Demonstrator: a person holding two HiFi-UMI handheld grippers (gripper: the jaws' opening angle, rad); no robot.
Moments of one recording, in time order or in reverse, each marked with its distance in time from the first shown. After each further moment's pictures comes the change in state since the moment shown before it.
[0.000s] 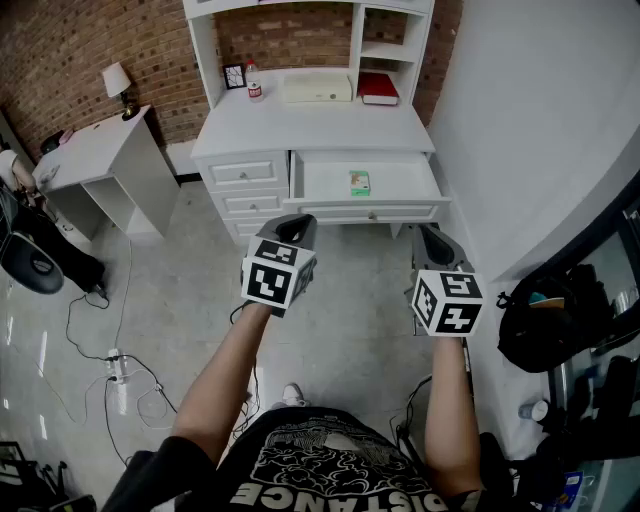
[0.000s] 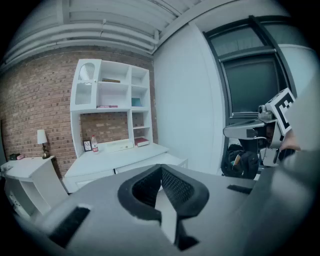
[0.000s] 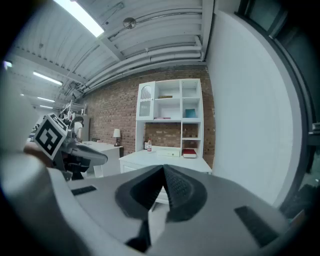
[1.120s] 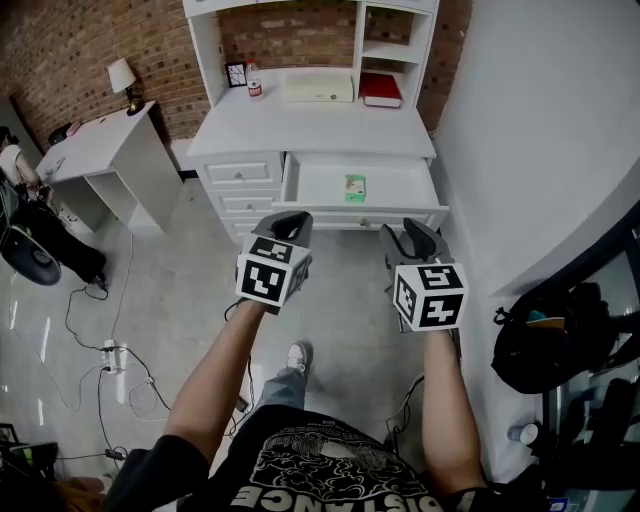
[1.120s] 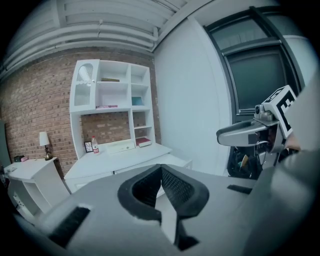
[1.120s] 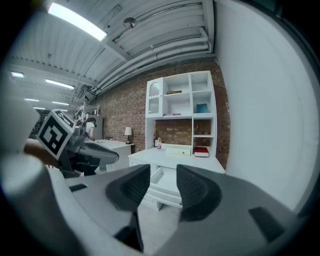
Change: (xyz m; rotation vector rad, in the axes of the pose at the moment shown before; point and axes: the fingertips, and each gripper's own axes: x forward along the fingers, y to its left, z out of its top) left arm 0.051 -0.019 0.013 0.006 0.011 0.055; right arm 0.046 -0.020 -0.009 -0.029 0.027 0.167
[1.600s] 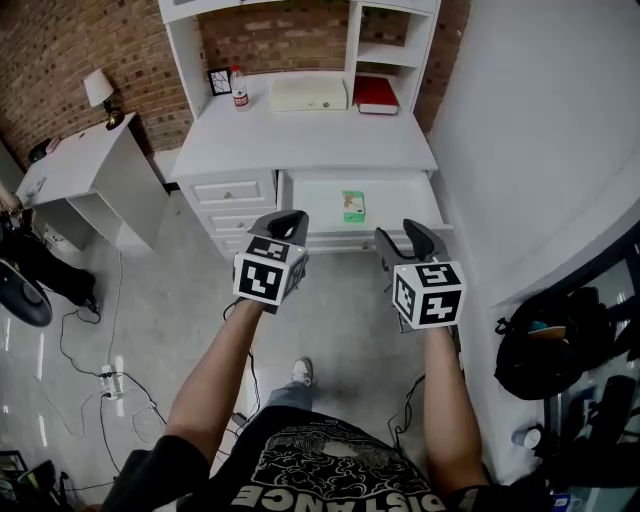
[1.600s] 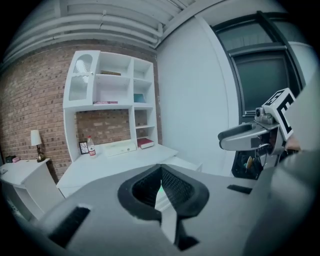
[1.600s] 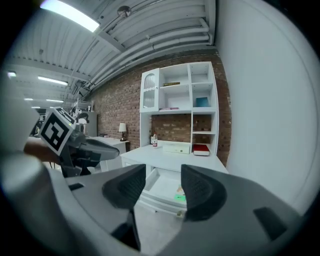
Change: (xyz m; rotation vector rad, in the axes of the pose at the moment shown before) left arm 0.077 0.083 0.020 -0.008 0.003 -0.048; right arm 0.103 -0.017 0.017 0.011 0.057 -0.035
